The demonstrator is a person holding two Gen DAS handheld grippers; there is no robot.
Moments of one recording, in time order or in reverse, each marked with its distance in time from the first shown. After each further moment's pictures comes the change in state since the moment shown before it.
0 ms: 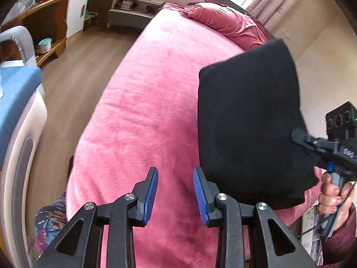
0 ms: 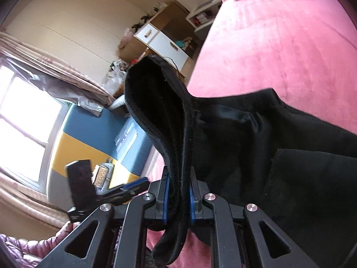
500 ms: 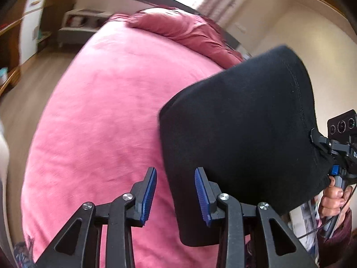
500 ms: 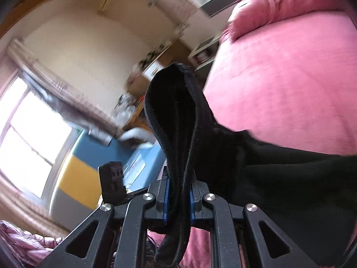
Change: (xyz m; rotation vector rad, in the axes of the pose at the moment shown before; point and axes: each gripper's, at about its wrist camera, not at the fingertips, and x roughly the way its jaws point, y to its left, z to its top) left arm 0.011 -0.089 0.032 0.198 -0.041 -0.230; right arm -0.144 0.011 -0.031 0.011 -0.265 -0.026
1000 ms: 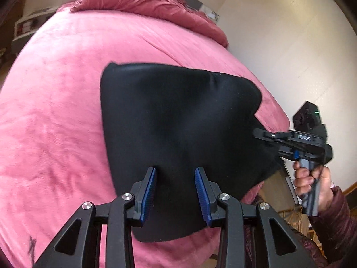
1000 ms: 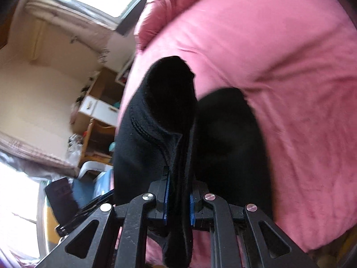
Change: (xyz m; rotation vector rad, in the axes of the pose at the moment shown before) left arm 0.078 -0.070 -0.030 0.198 0.224 -0.103; right arm -0.067 -0.160 -0.069 0.380 -0.072 -0.279
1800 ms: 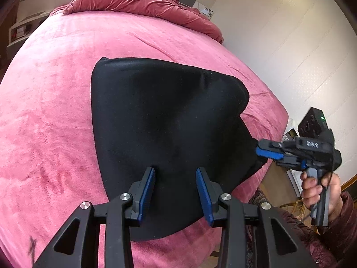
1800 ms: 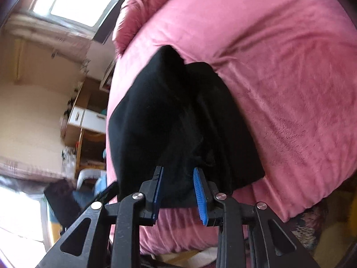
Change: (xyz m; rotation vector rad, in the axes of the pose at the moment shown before) left arm -0.013 -0.005 -0.009 0.046 -0.004 0.007; right arm -0.017 -0.004 -0.045 0.145 -0.009 -0.064
